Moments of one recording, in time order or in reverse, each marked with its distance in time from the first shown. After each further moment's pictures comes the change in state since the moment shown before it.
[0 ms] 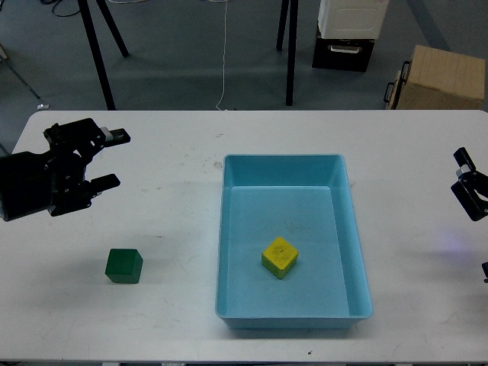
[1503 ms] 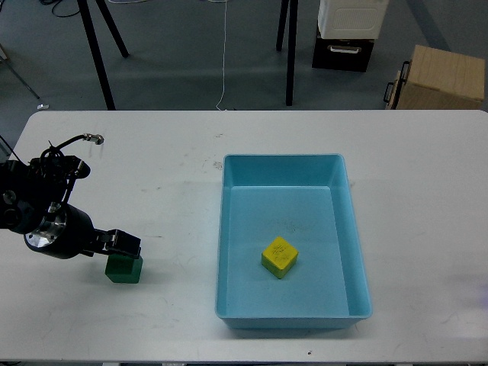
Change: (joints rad) left arm -0.675 -0.546 1.080 0.161 0.151 -0.008 0.035; right arm -0.197 0.134 0.164 -0.074 0.000 0.000 -0.001
